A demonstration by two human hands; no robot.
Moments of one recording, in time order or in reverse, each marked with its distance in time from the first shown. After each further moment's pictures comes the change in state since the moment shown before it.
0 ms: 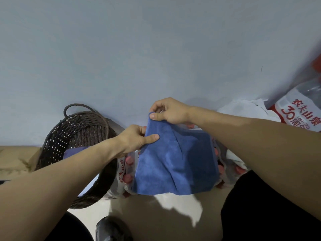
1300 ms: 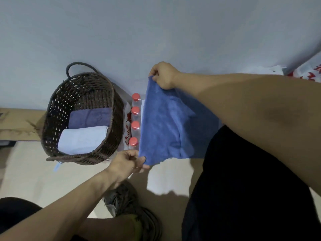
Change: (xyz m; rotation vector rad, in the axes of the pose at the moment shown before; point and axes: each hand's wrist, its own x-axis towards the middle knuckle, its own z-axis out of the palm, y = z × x) left_hand -0.101 -0.133 0.058 -0.341 0.192 -0.308; right_hand 0.055 0.013 0.039 -0.472 0.174 0.033
